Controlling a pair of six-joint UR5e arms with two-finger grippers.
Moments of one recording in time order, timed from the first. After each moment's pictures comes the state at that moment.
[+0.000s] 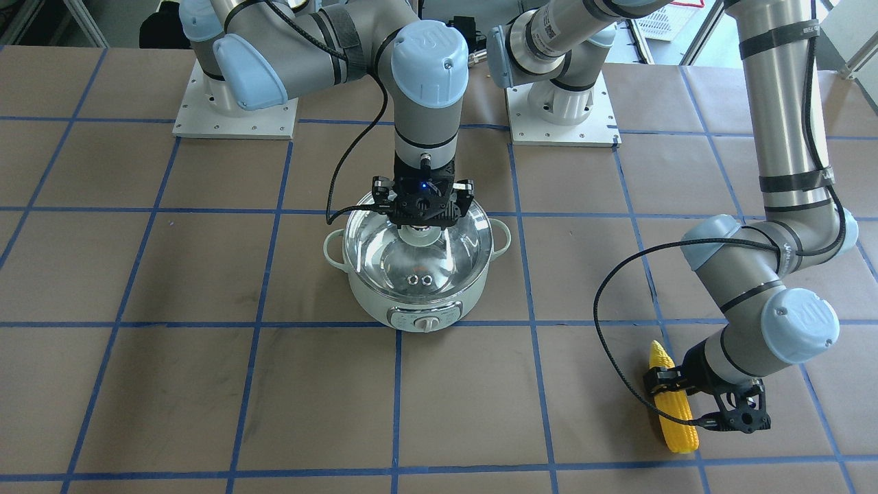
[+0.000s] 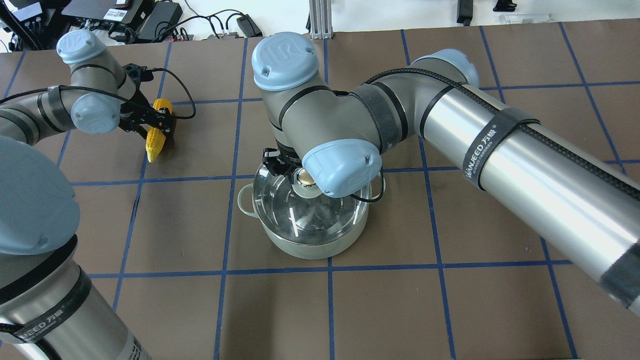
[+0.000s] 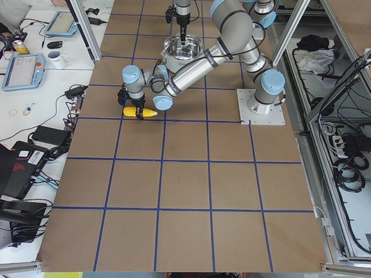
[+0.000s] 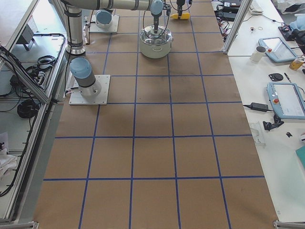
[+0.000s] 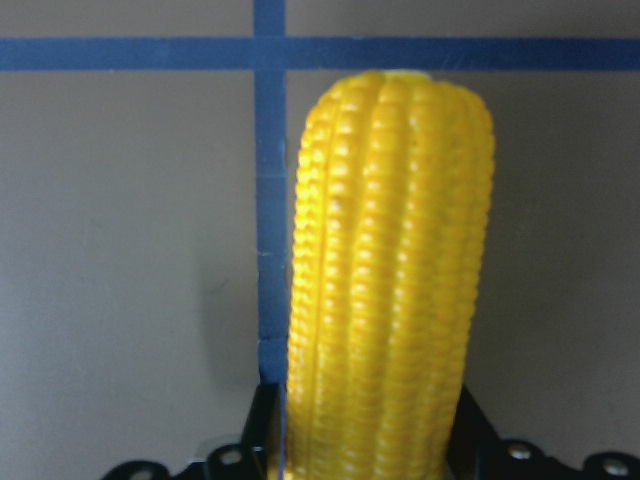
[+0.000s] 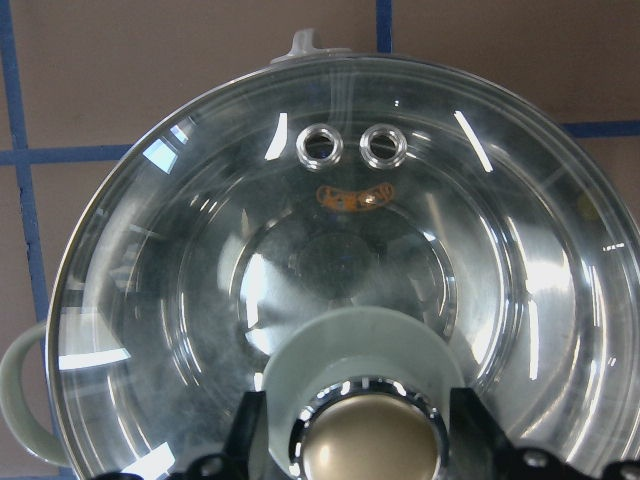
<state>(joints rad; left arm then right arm) -1.26 -2.20 -1.56 -0.95 1.57 0.29 2.07 -1.27 1.59 -1.88 -1.56 0.53</state>
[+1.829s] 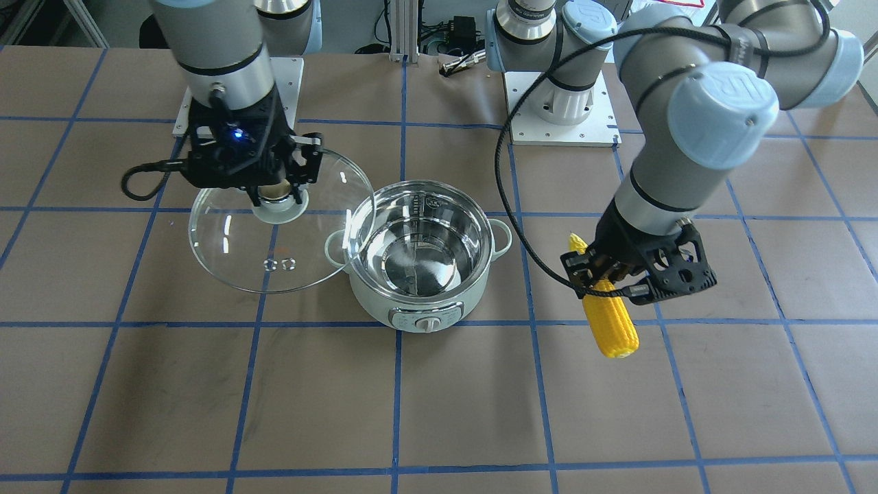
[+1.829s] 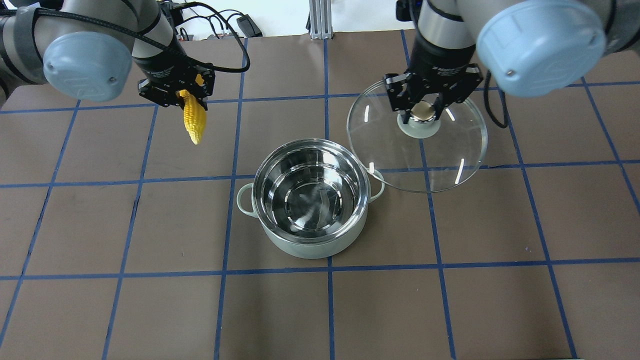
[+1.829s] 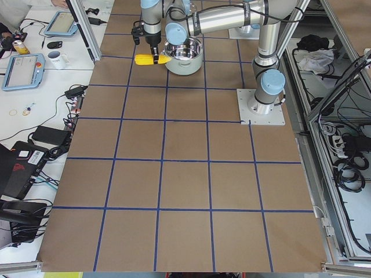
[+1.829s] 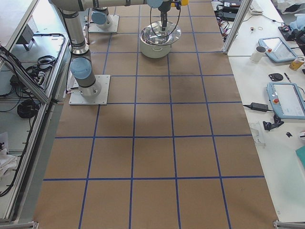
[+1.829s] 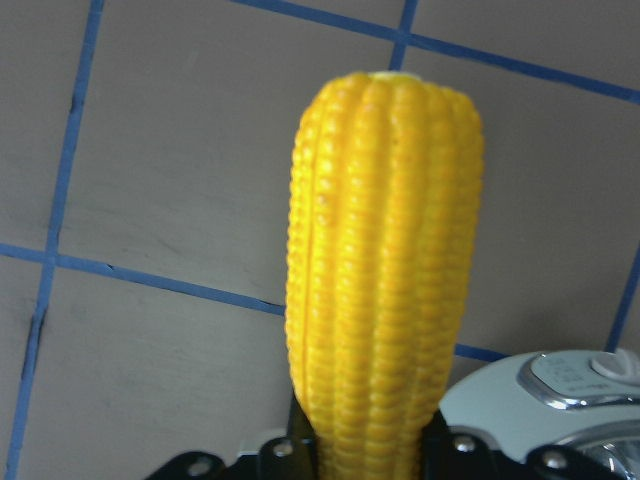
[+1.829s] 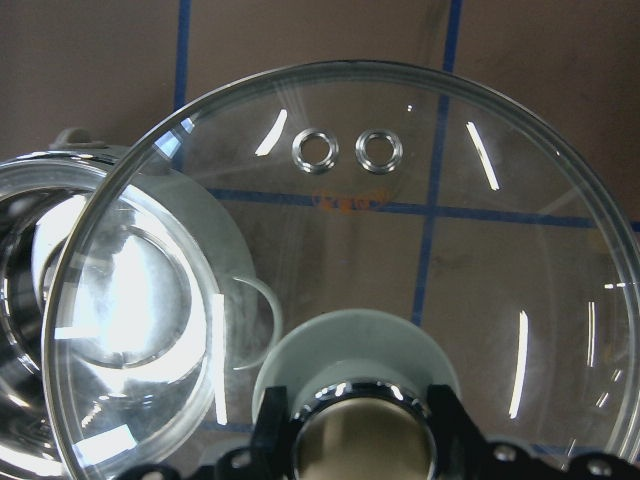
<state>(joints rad) -1.56 -1.79 -1.55 -1.33 1.57 -0.24 1.72 -1.49 1.52 -1.61 -1.56 0.06</state>
